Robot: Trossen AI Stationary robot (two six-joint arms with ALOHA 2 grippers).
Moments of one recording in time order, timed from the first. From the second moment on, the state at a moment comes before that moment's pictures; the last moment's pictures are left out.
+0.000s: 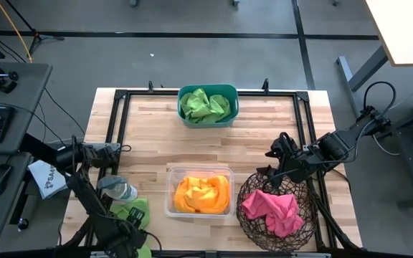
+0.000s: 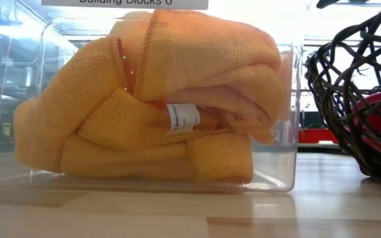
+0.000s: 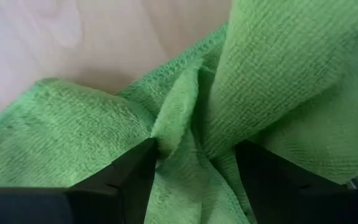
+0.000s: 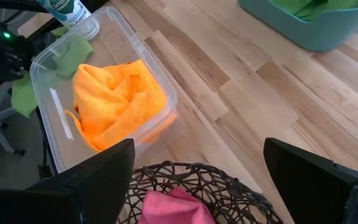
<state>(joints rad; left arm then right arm) -1.08 1.87 1.19 -0.86 0.06 -0.62 0.56 1.18 1.29 -1.08 0.51 1.08</state>
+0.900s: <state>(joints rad) -0.34 1.28 1.60 -0.82 -0.23 -0.20 0.55 1.18 1.29 -1.08 0.50 1.11</state>
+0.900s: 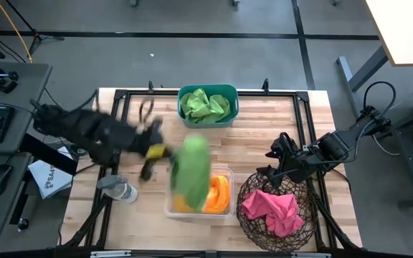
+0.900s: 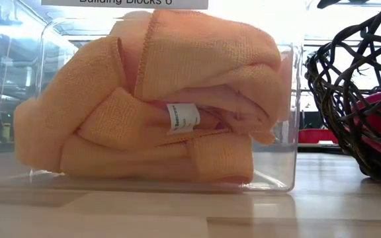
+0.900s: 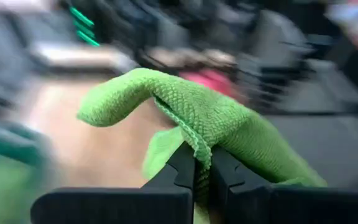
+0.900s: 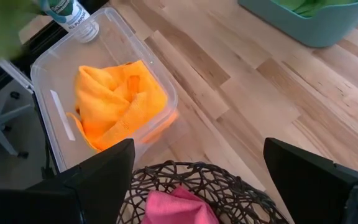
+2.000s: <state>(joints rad) 0.52 1.65 1.20 -0.18 -0.06 0.29 0.42 1.18 1.29 -1.06 0.66 1.23</state>
